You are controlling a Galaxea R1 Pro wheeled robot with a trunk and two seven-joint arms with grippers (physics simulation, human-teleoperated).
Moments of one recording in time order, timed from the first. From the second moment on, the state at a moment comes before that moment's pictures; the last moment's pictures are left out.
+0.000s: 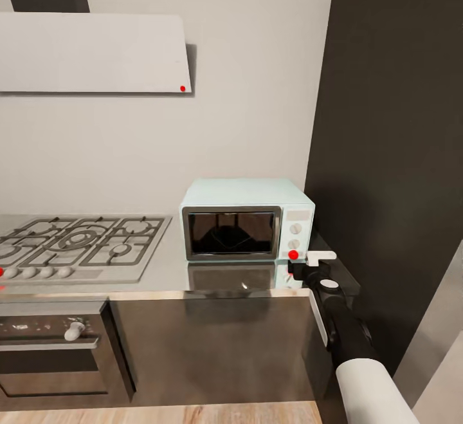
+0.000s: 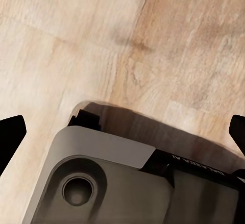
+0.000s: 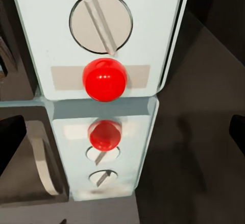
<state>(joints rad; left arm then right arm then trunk) -0.21 0.05 -0.45 0.00 0.87 -0.08 -0.10 -0.62 0.11 -0.16 -1.02 0.24 0.36 -0.01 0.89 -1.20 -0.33</state>
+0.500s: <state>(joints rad) -0.21 0.06 -0.45 0.00 0.86 -0.08 -0.10 -0.62 0.12 -0.16 -1.02 0.24 0.36 -0.01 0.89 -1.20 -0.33</state>
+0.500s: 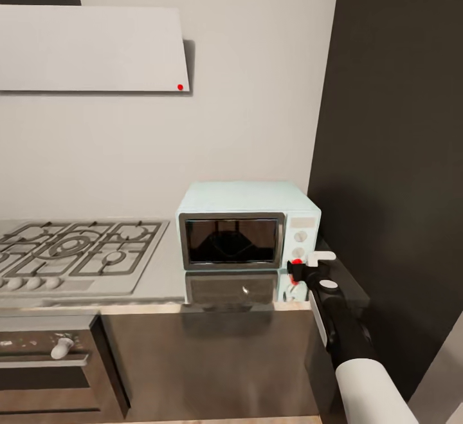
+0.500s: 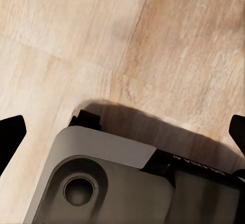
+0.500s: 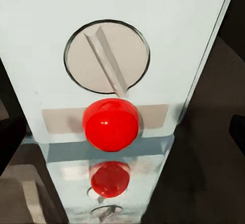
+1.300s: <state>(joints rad) -0.21 0.06 -0.45 0.00 0.86 -0.08 -0.10 -0.62 0.11 -0.17 -0.95 0.24 0.35 -0.01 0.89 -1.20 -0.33</state>
